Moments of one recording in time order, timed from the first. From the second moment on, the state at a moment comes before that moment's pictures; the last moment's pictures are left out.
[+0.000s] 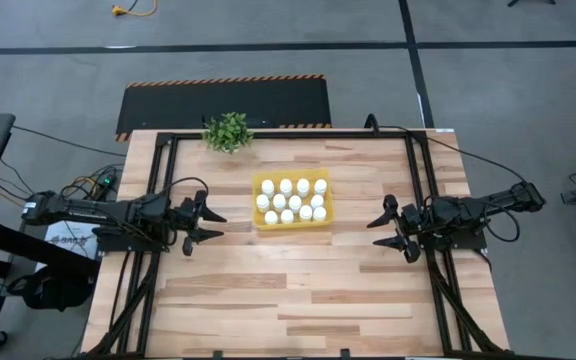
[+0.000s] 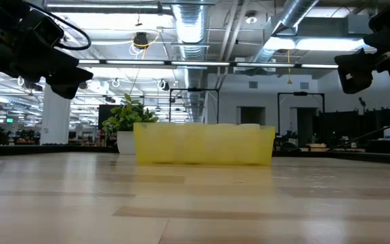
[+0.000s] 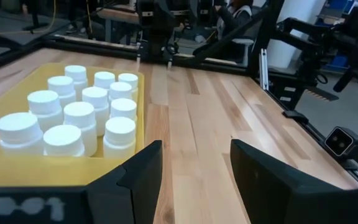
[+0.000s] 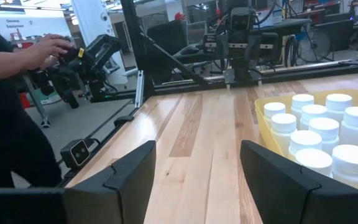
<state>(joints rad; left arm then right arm) -0.03 0.33 0.01 0.19 0.09 -0.17 0.26 0.08 0.01 0.01 0.00 0.15</state>
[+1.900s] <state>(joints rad) -0.09 0.01 0.01 0.03 -0.01 -0.04 0.26 0.08 0.01 0.01 0.00 0.15</state>
